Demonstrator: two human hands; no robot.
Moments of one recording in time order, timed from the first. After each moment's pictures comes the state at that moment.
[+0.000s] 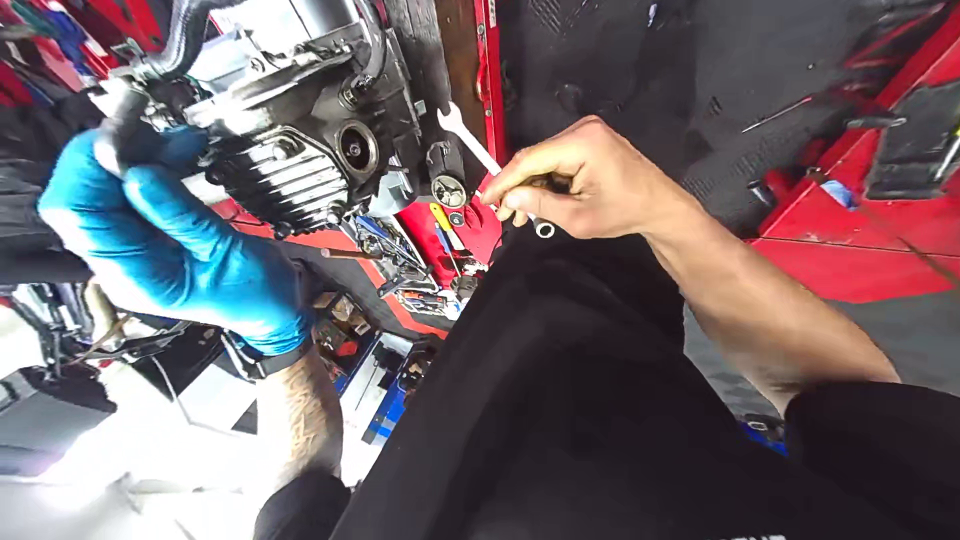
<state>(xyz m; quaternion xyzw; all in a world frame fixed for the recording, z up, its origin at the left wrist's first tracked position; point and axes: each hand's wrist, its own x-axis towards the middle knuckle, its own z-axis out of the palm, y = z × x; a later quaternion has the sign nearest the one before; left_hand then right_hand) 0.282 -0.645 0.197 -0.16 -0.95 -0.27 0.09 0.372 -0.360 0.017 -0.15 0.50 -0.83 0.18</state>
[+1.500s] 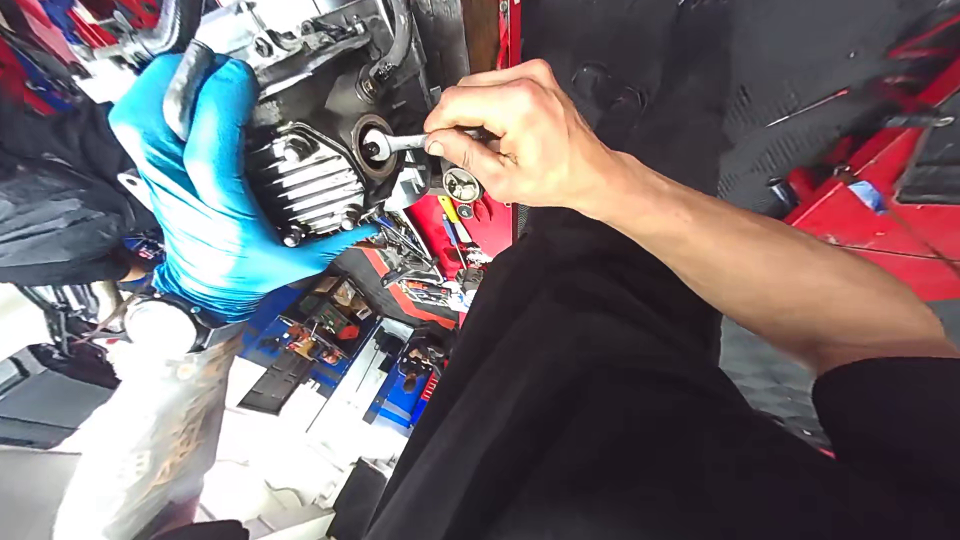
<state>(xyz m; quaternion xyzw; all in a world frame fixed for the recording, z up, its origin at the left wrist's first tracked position) 0.237 -0.726 0.190 -0.36 -0.92 -0.01 -0.18 0.315 -0.427 0.014 -0.16 0.65 -0.74 0.06</state>
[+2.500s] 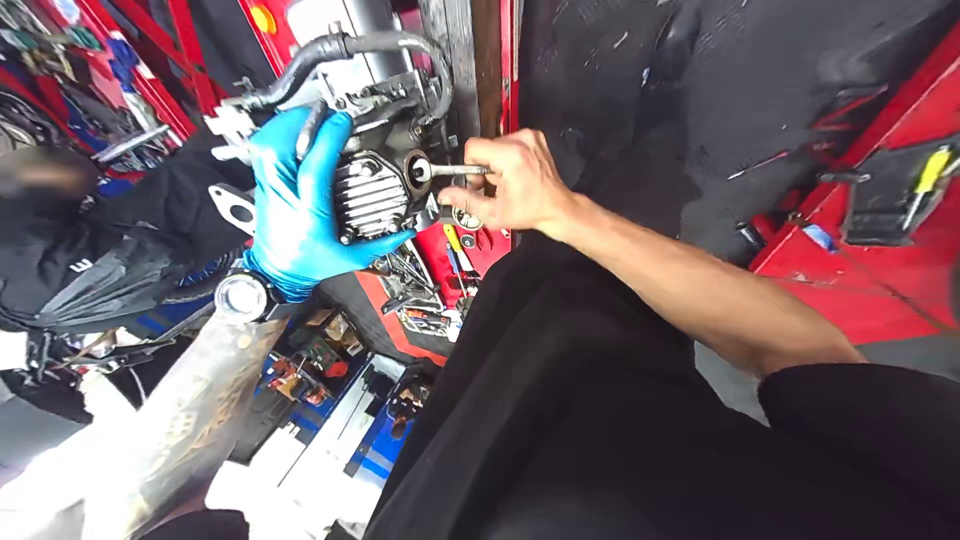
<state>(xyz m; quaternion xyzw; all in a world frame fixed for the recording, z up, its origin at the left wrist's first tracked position) 0.240 -0.667 0.198 -0.42 -0.89 -0.05 -0.14 0.325 -0.447 0.017 -0.08 0.74 -0.67 0.03</state>
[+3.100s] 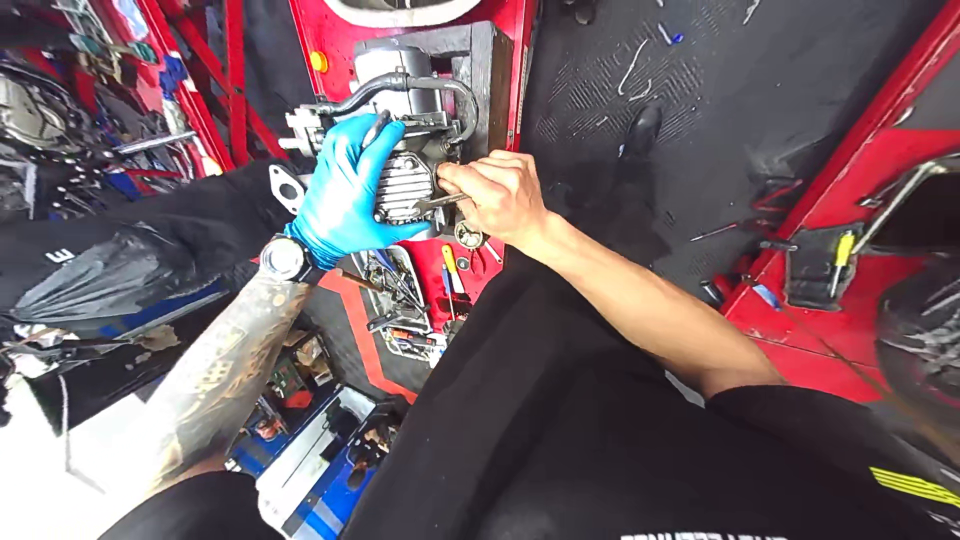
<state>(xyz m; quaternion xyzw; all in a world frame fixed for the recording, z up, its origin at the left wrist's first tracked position) 0.241 -0.660 0.200 -0.40 -0.90 -0.05 -0.14 0.314 -0.458 0.057 -0.15 0.79 -0.56 -0.21</state>
